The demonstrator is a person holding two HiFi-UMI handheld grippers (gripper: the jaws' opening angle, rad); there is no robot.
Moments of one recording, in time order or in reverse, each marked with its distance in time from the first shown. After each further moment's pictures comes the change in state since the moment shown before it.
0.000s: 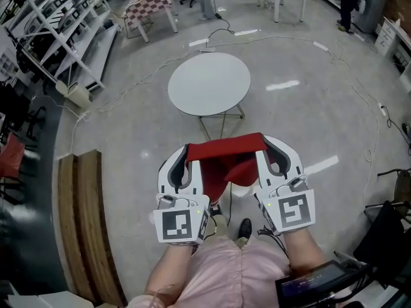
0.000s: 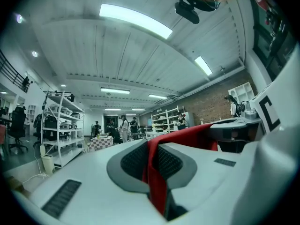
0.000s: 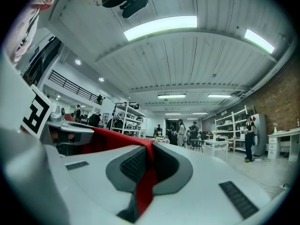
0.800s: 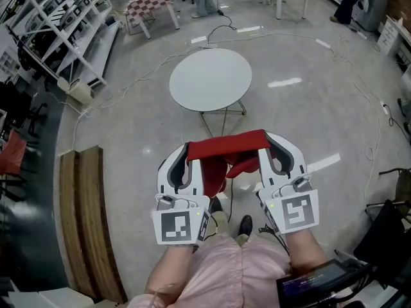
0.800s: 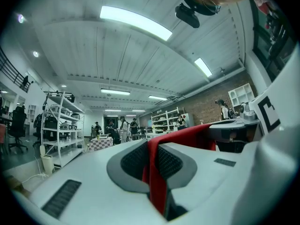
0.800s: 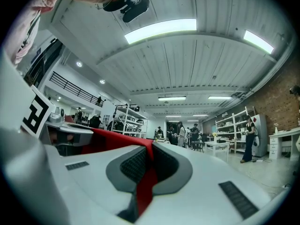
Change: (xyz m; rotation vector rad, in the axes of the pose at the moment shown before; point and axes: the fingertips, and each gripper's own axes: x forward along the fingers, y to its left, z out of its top) left arm -0.009 -0.004 0.012 -0.003 -0.008 0.003; right arm -0.008 0.001 0.013 0.005 -0.022 0.008
